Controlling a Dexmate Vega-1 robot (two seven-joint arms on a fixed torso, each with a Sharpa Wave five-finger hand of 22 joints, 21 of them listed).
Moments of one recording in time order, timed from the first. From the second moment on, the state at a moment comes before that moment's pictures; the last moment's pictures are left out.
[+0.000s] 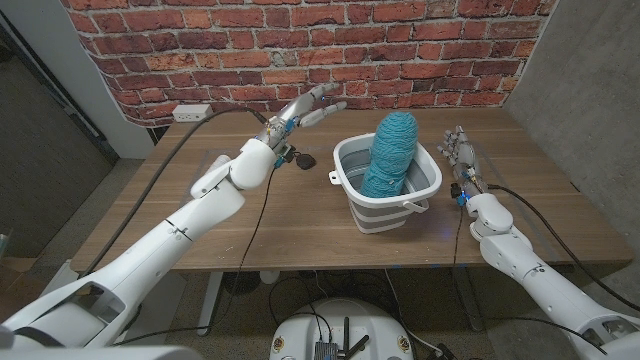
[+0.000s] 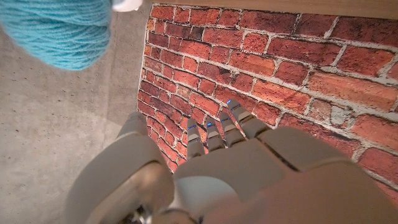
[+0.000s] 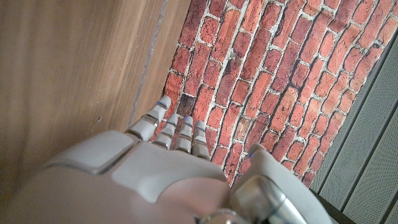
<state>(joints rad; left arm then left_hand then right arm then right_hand) 0.80 0.62 0.49 -1.87 0.21 0.01 0.18 0.40 0.12 0.22 -0.02 0.18 0.16 -0.09 0.18 0.18 0.06 -0.04 0.19 0.18 0.06 -0.02 0.18 0.17 0.18 -0.04 0.19 0.17 -0.91 -0.53 -0.30 -1.23 0.57 0.45 -0.10 0.04 0.08 0.33 0.14 0.26 0.12 0.00 0.19 0.17 0.11 -0.04 0.19 0.19 0.00 -0.03 0.22 0.29 0.26 -0.04 0.18 0.16</state>
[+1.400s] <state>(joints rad) 0.99 0.54 0.40 -1.71 -0.22 -0.15 0.35 0.37 0.14 0.23 -0.02 0.18 0.16 -0.10 0.19 0.17 0.05 -0.06 0.19 0.18 0.05 -0.03 0.18 0.17 0.16 -0.04 0.18 0.17 -0.91 -0.58 -0.31 -1.27 0.59 0.40 -0.04 0.04 0.08 0.33 0.14 0.26 0.10 0.01 0.19 0.17 0.12 -0.03 0.19 0.19 0.00 -0.03 0.22 0.29 0.26 -0.04 0.18 0.16</state>
